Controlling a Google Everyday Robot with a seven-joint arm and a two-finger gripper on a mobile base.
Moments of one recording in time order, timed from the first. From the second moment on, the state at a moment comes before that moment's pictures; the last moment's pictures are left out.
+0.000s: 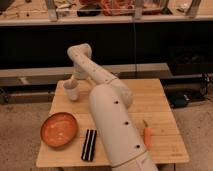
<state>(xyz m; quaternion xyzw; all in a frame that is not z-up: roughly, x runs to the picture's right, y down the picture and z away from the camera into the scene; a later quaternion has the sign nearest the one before) -0.152 -0.020 0.959 -0.20 -0.30 -0.66 0.66</state>
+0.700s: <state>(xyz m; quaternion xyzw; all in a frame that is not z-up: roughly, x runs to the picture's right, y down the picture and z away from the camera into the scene) -0.151 -0.022 0.960 -0.21 -0.30 -0.66 0.66</state>
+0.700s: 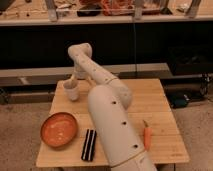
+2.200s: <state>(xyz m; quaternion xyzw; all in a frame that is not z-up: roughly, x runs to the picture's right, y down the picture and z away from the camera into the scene) -0.151 -0.025 0.963 -0.22 -0.31 -0.65 0.66</state>
